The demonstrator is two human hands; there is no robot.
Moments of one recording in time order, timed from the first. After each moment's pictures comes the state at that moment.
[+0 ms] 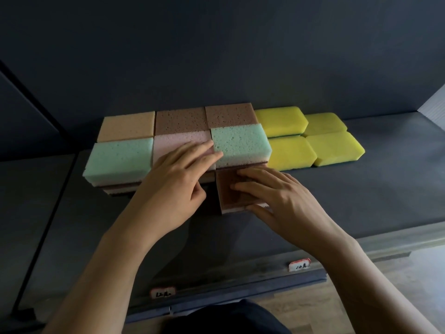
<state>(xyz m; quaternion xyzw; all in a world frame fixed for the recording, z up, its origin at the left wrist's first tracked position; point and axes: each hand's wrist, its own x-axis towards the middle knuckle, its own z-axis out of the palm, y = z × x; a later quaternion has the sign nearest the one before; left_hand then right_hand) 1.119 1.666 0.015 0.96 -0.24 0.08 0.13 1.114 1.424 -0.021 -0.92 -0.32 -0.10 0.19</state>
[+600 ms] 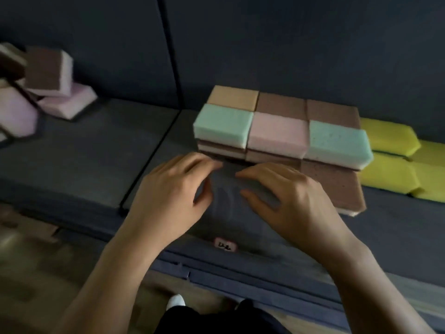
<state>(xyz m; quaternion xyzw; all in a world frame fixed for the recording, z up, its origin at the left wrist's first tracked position) 1.000 1.737 0.015 0.97 -0.03 0.19 0.13 1.085 1.532 0.006 -0.85 -0.43 -0.09 0.28</state>
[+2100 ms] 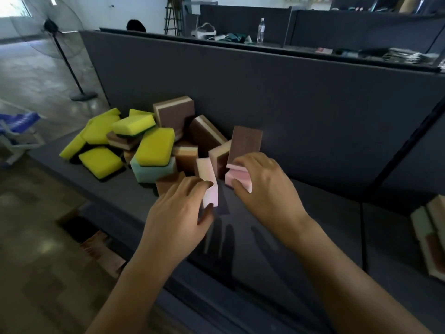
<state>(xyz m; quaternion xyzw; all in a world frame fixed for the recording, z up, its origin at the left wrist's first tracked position) 0.925 2.131 0.024 0.96 0.18 0.21 0.09 1.069 2.005 0.043 -0.84 -0.46 -0.11 0.27</state>
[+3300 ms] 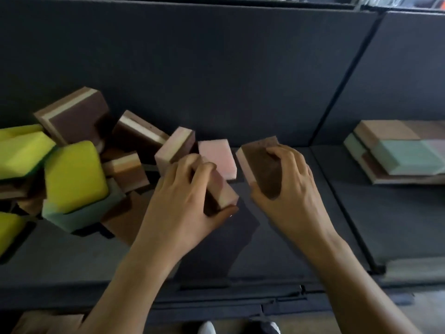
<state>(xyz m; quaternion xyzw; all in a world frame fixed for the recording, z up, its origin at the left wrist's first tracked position) 0.992 2.176 0.017 0.97 -0.09 0.16 0.17 1.029 1.976 0.017 -0.92 -0.12 -0.15 0.33</state>
